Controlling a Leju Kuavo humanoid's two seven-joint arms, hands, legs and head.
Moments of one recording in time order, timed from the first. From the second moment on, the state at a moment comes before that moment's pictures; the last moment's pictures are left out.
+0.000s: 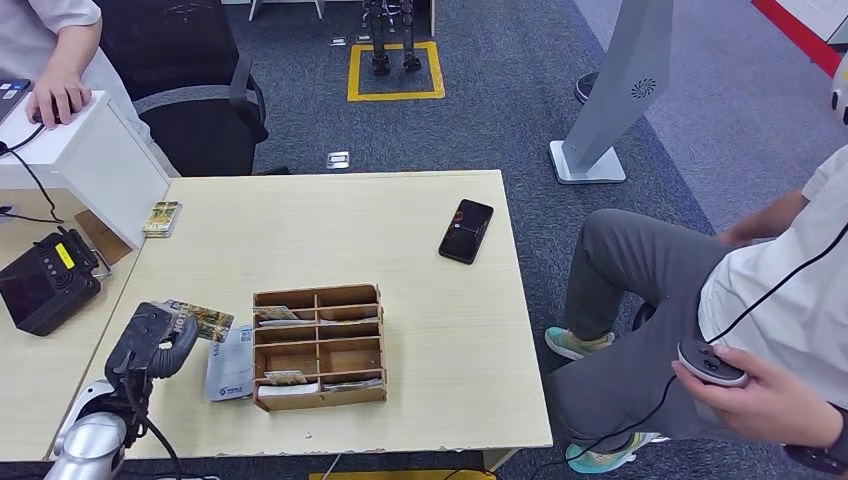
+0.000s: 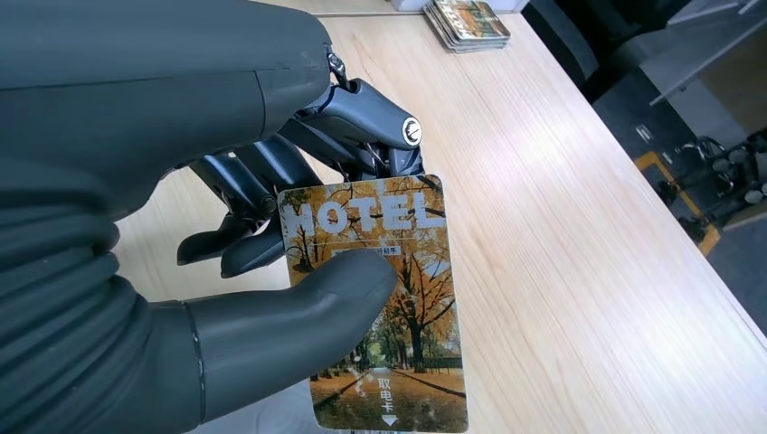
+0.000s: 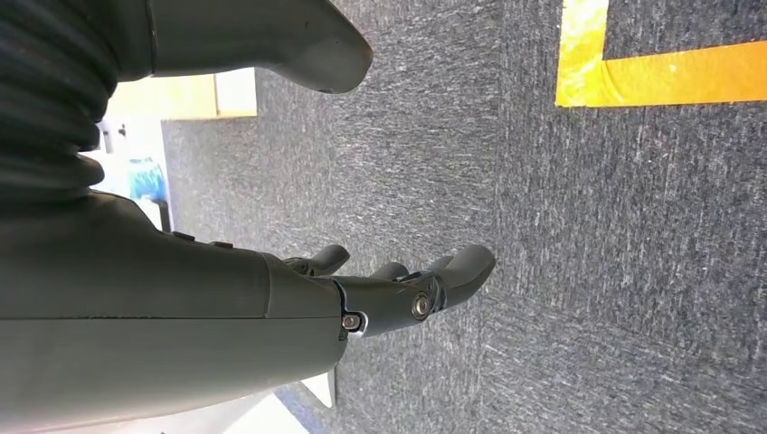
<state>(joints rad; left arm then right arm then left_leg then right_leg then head) -0.14 0.26 -0.04 -1.31 -0.12 -0.01 -0.06 0.01 0.09 -1.35 -0.24 1.54 -0.07 -0.03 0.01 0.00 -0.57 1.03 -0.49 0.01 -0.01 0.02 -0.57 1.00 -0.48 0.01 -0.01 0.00</state>
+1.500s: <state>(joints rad) -0.09 0.21 -0.05 -1.33 -0.39 0.04 -0.04 0.00 0.10 -1.37 -0.25 1.54 -0.06 -0.03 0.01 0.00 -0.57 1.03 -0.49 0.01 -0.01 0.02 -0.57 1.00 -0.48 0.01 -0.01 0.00</state>
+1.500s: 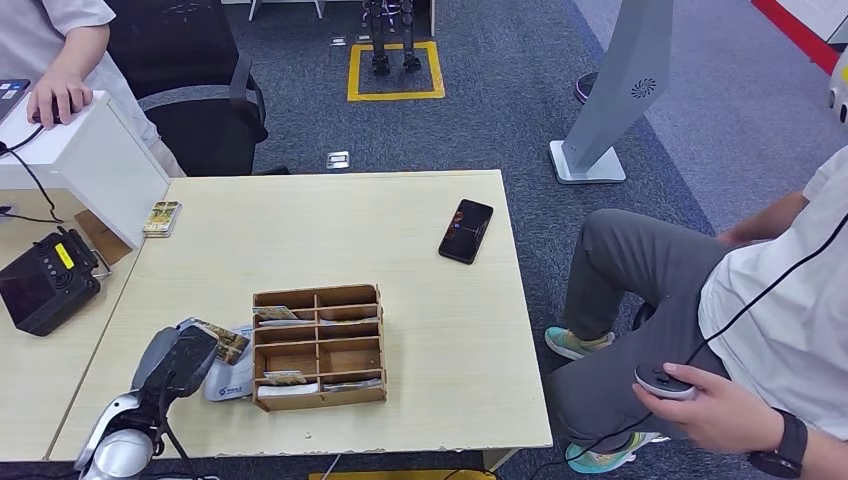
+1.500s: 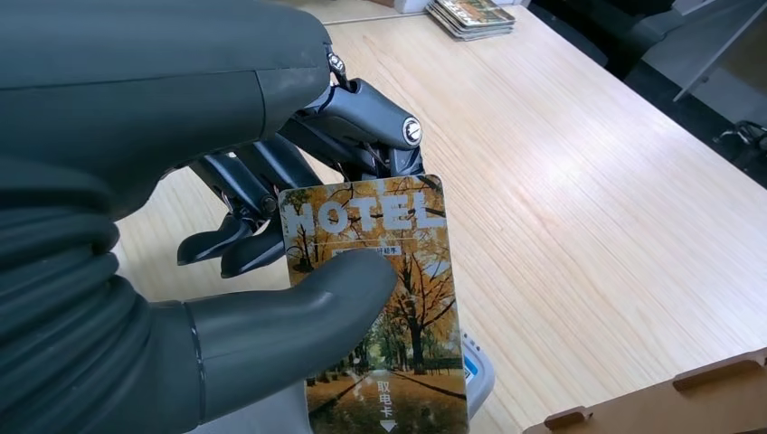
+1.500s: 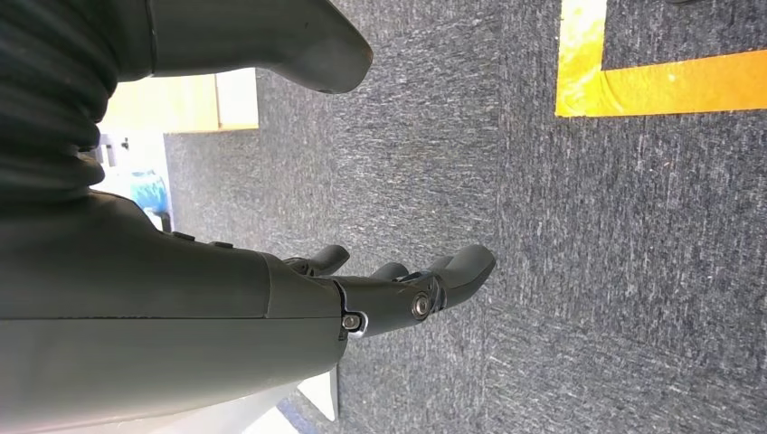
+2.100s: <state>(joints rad) -0.10 0.20 -0.05 -1.26 -0.51 0.09 -0.04 0.00 0.10 -1.37 -0.25 1.54 -0.06 -0.04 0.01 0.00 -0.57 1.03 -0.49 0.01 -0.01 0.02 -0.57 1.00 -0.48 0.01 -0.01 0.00</state>
